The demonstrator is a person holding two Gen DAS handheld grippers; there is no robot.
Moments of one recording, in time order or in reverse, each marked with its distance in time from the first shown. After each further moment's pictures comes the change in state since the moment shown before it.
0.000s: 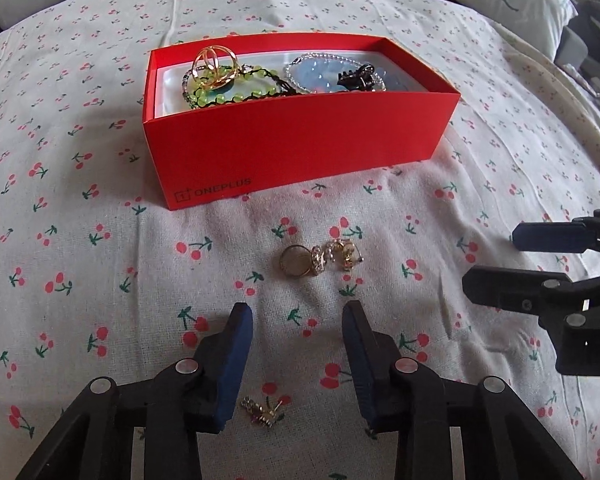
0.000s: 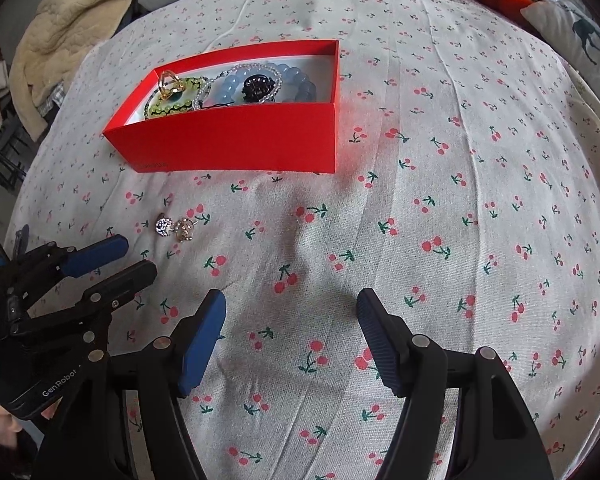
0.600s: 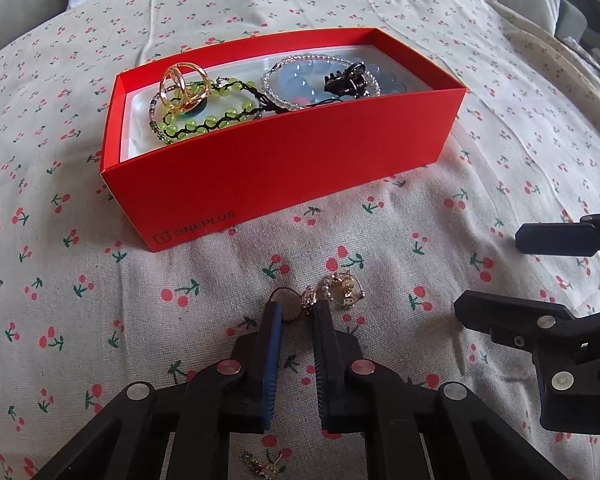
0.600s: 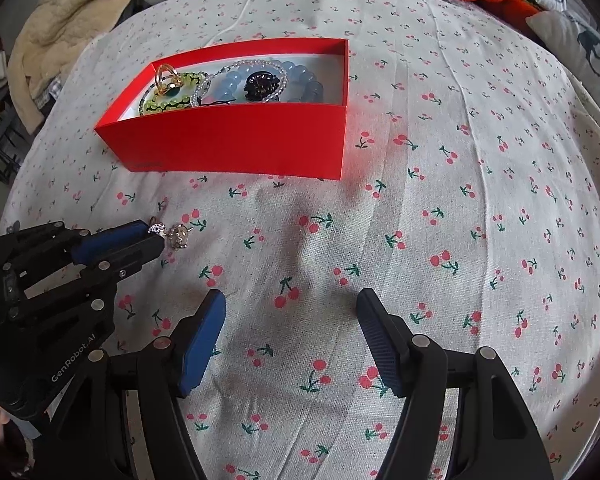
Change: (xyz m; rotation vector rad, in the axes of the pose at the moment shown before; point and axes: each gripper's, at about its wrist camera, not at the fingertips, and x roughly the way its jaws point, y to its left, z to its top) left arm 0.015 -0.013 0.017 0.089 0.025 0.059; right arm 0.010 0.006 0.006 -0.032 -0.008 -0.027
